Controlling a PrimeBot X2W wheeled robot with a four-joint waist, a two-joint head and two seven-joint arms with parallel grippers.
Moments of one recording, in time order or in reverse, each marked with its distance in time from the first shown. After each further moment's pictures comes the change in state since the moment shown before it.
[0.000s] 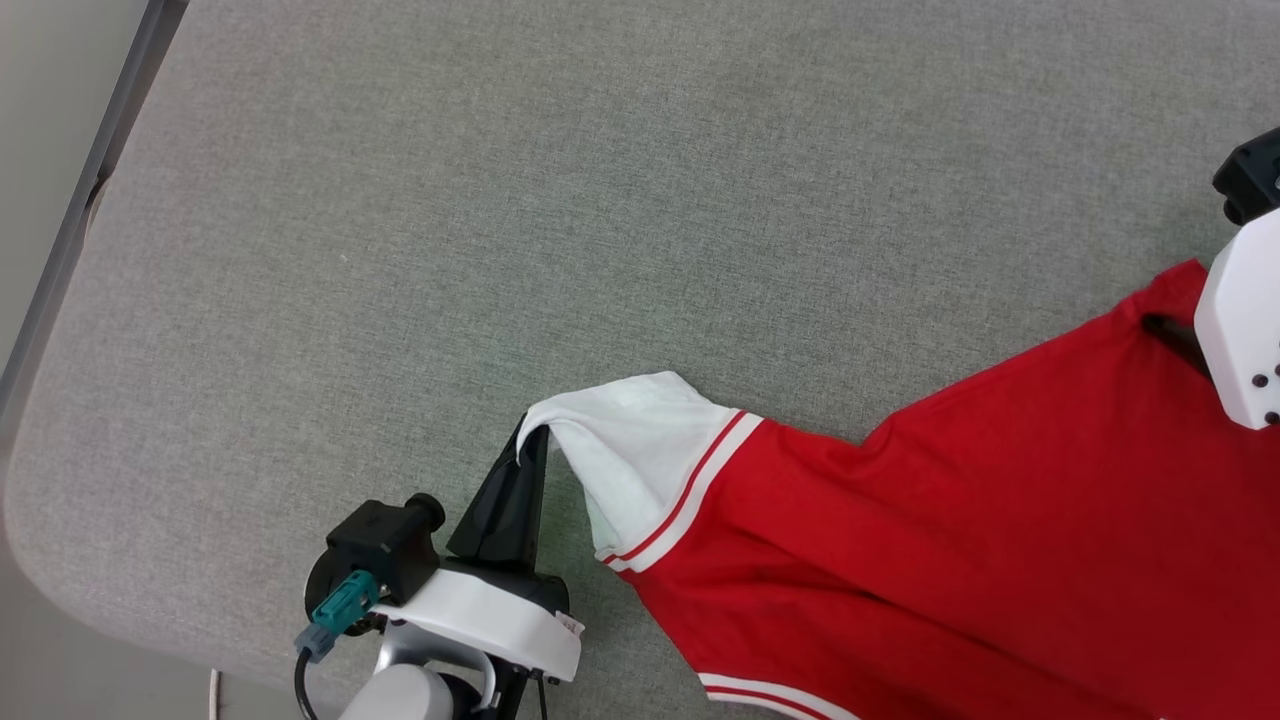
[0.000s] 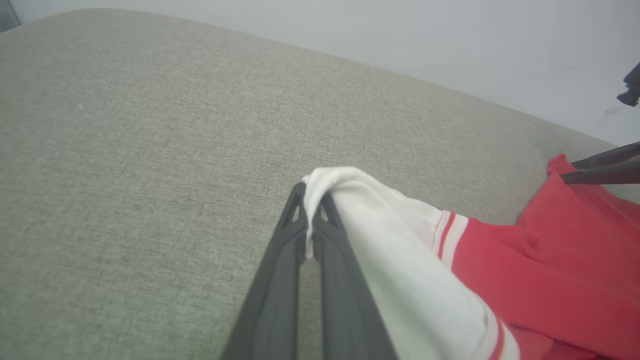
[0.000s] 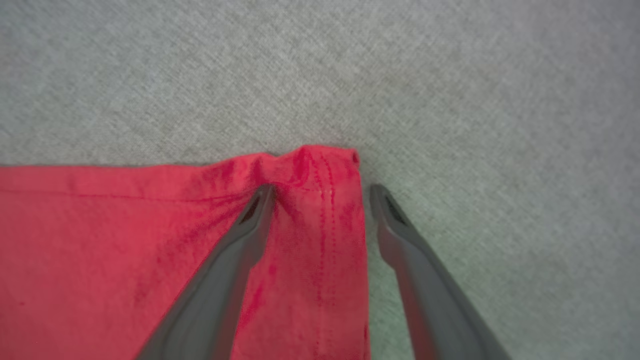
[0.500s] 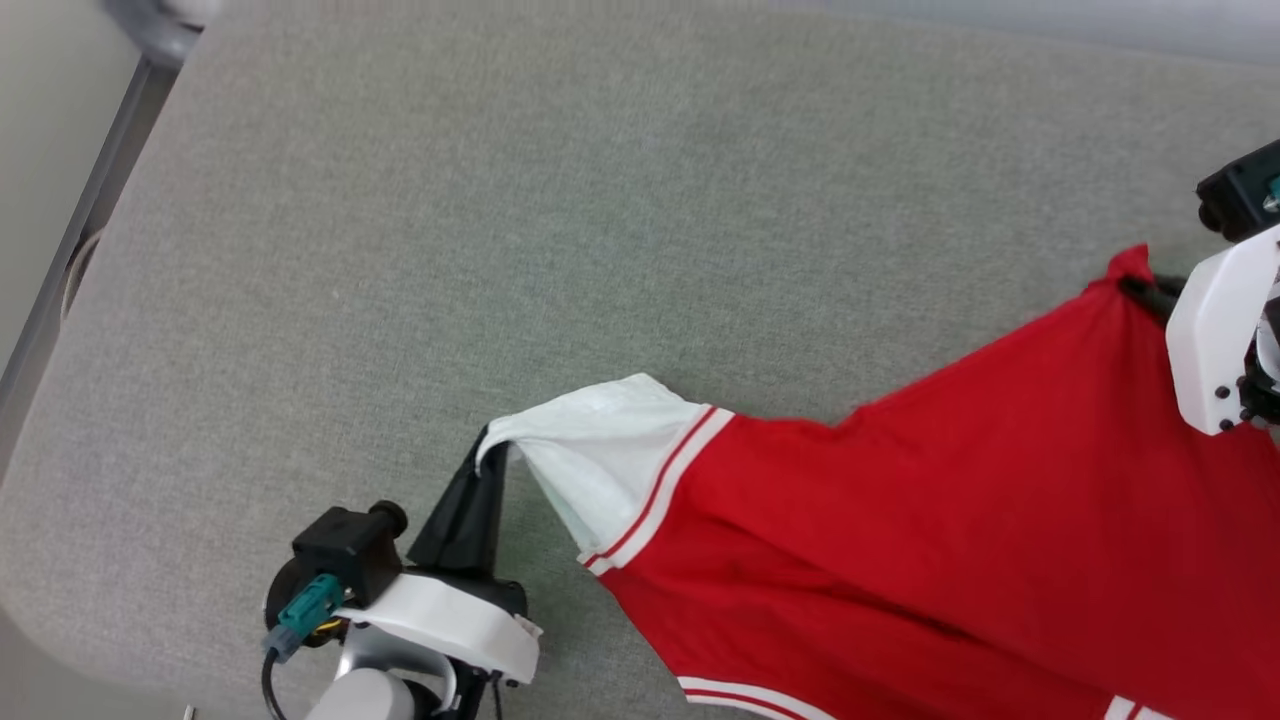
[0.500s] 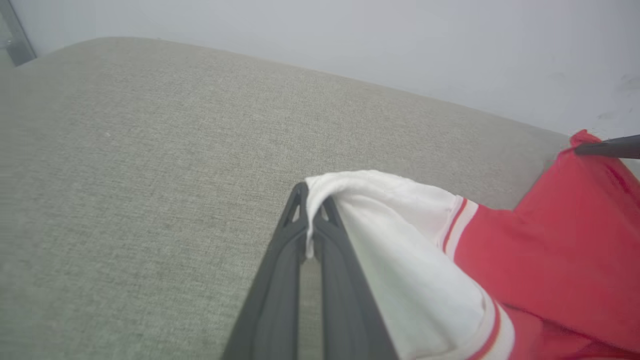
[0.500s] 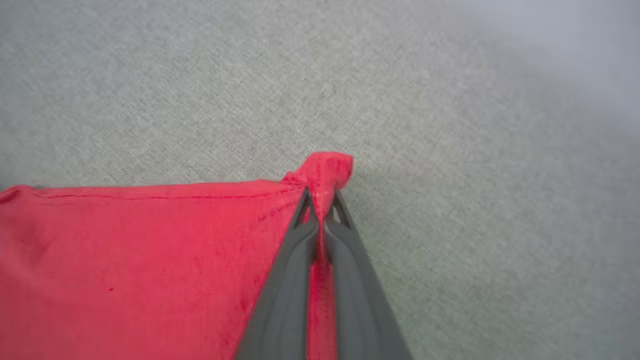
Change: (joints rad) left arm 0.005 0.021 0.034 0.049 -0.002 -0.006 -0.007; right arm -0.029 0.010 0.106 0.070 0.107 0.000 -0.325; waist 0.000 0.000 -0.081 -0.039
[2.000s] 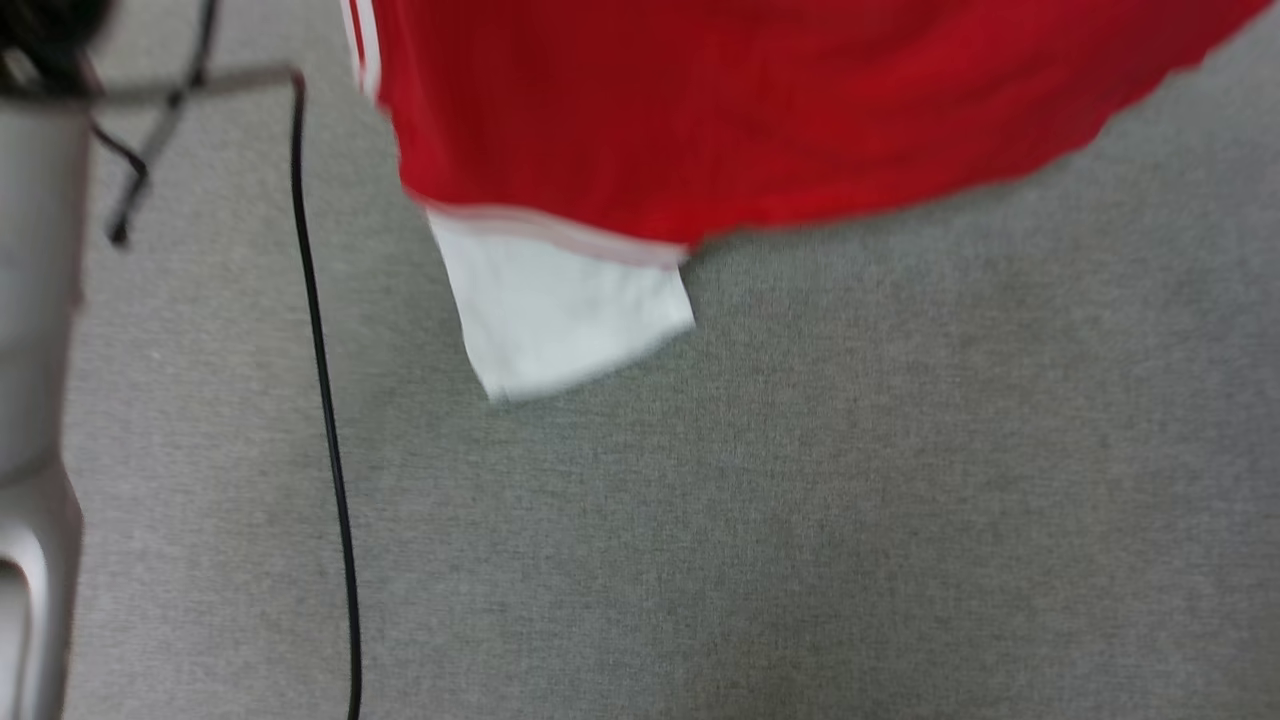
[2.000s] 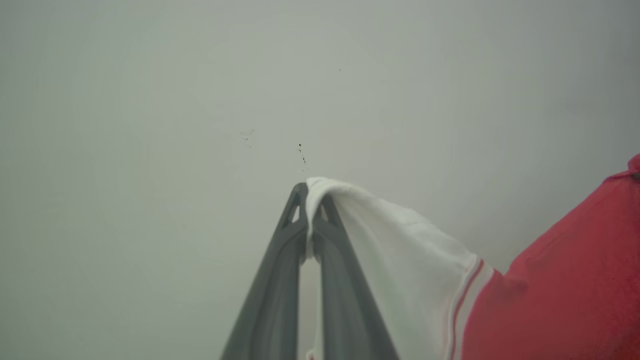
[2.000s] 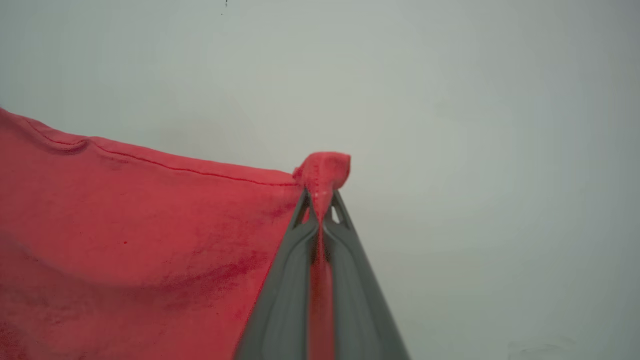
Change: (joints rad) left arm -1.103 0.184 0.089 0.057 0.090 -0.131 0.270; right arm -0.351 0.121 -0.449 -0.254 -0.239 0.000 -0.199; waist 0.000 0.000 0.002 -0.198
